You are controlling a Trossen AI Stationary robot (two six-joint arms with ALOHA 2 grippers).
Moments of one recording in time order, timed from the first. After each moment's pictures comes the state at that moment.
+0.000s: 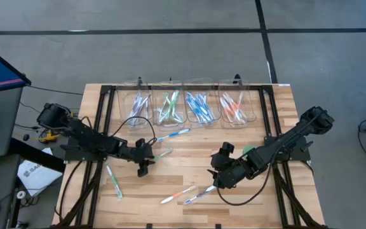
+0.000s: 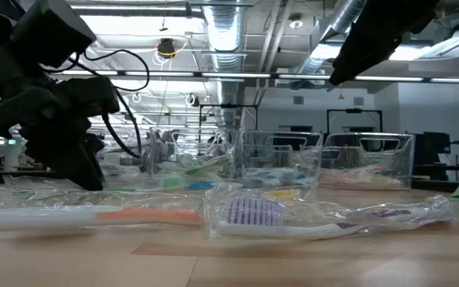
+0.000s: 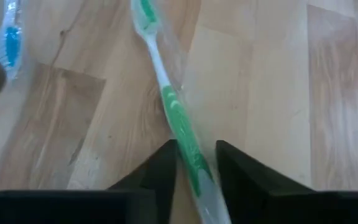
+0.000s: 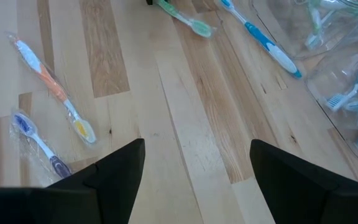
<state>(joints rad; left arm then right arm) -0.32 1.43 0.32 0.18 -0.21 -0.50 0.55 1.53 1.06 -0.59 0.58 0.64</state>
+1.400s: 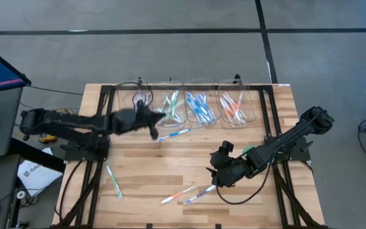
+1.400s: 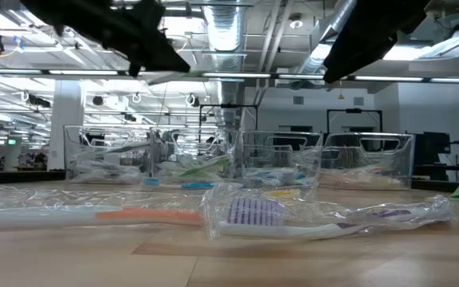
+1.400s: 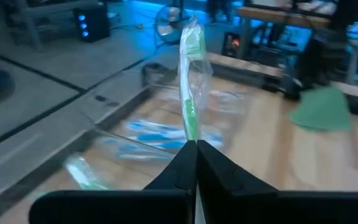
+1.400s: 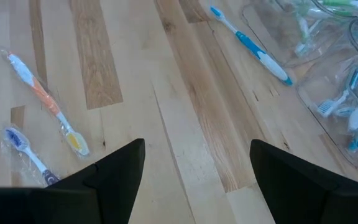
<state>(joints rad) 0.10 1.09 0.60 0.22 -0.39 -0.14 0.55 1.53 1.06 -0.57 0.61 0.64</state>
